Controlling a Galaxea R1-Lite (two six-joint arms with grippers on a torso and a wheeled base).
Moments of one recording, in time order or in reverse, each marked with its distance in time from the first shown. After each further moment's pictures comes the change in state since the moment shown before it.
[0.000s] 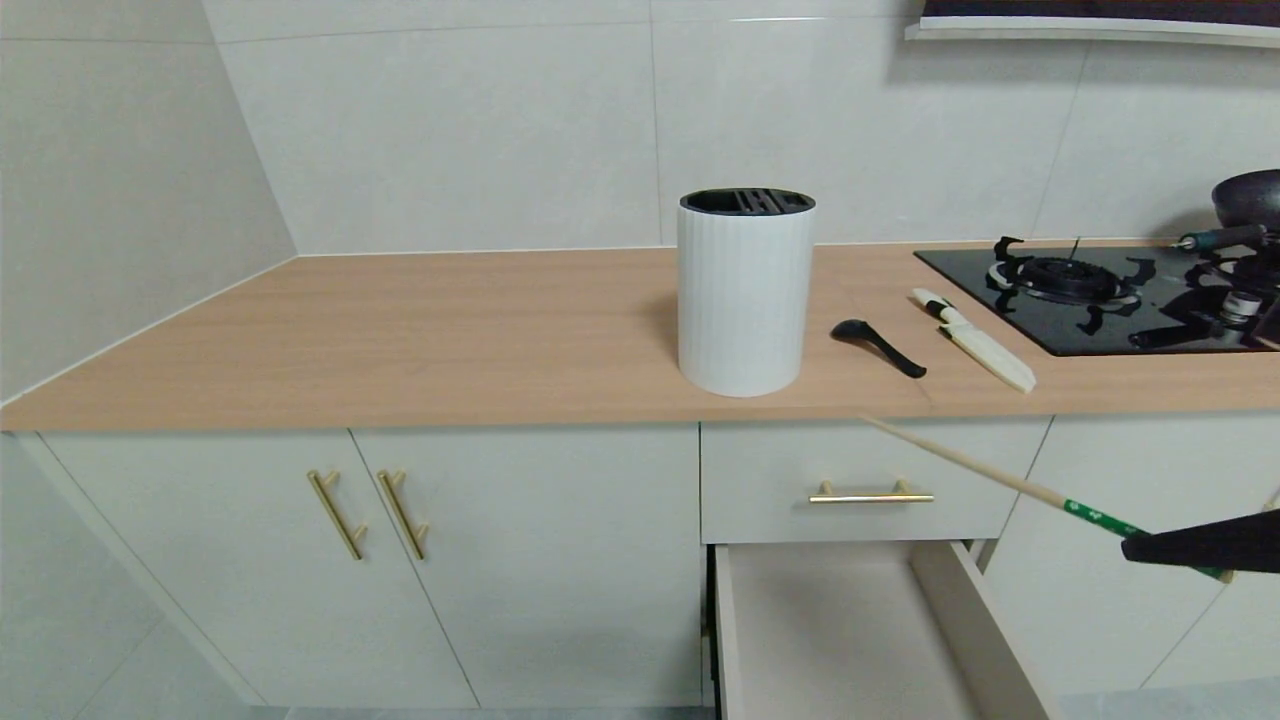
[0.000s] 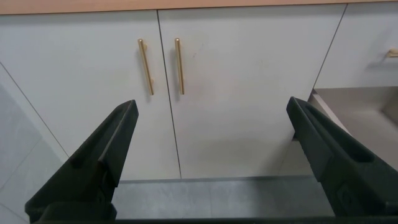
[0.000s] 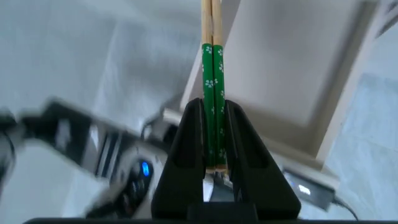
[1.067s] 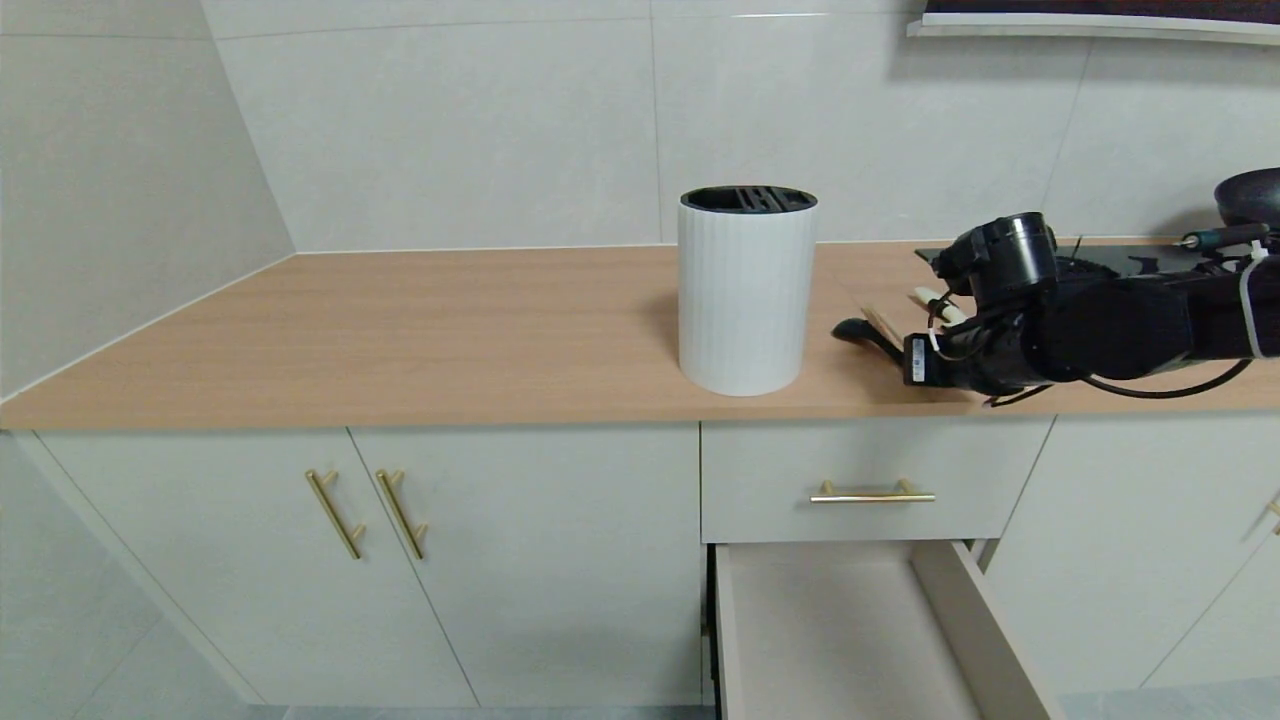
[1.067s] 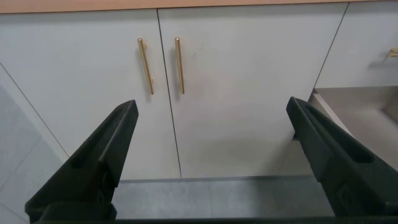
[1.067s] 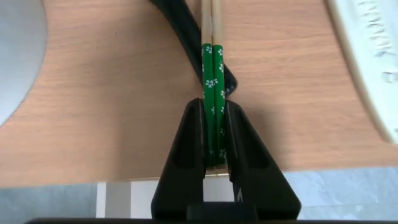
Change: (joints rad) left arm 0.000 0.000 0.000 0.000 0.000 0.000; right arm -0.051 0.793 -0.399 -0.588 -0.543 0.032
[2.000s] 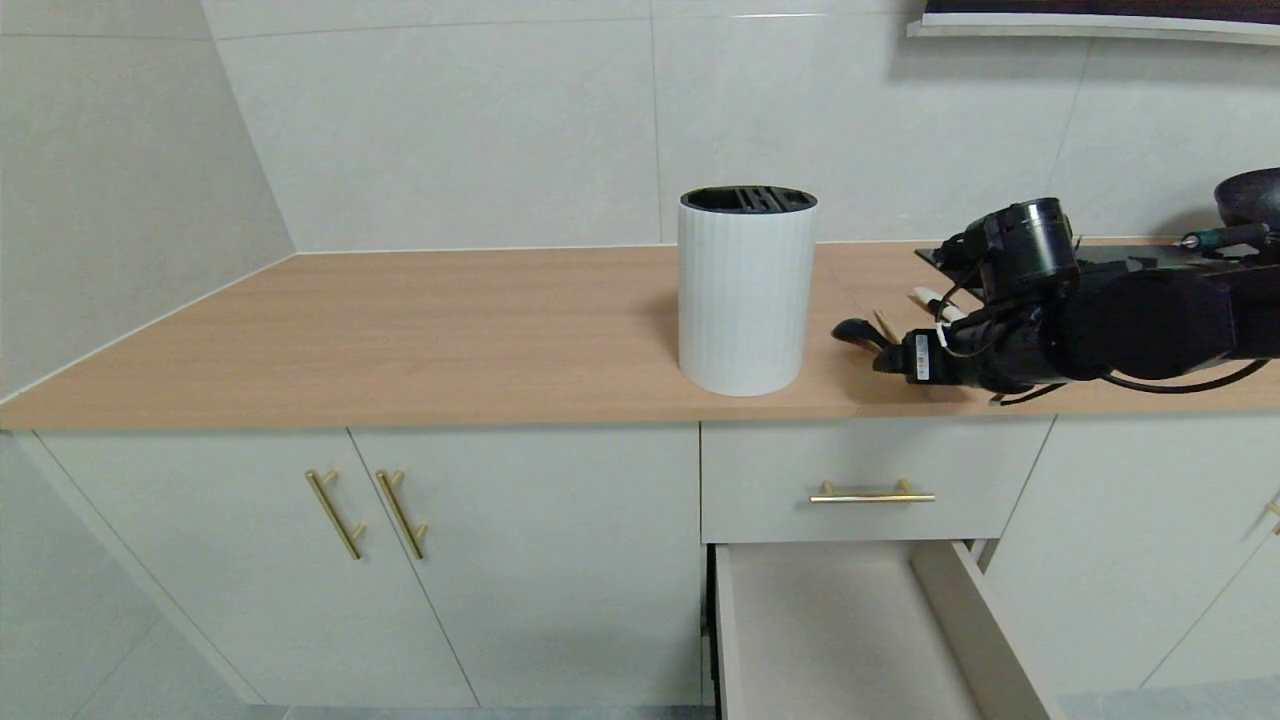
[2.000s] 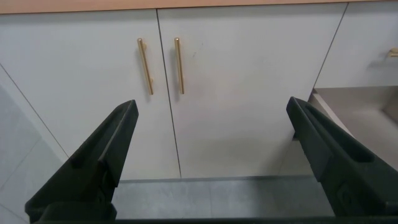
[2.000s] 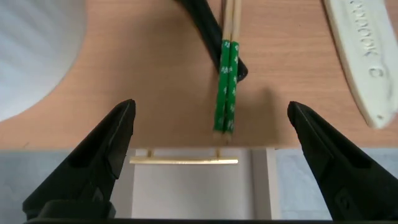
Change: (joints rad) left arm 0.000 0.000 0.000 0.000 0.000 0.000; right arm 0.022 -0.050 0.037 0.004 0.005 -0.027
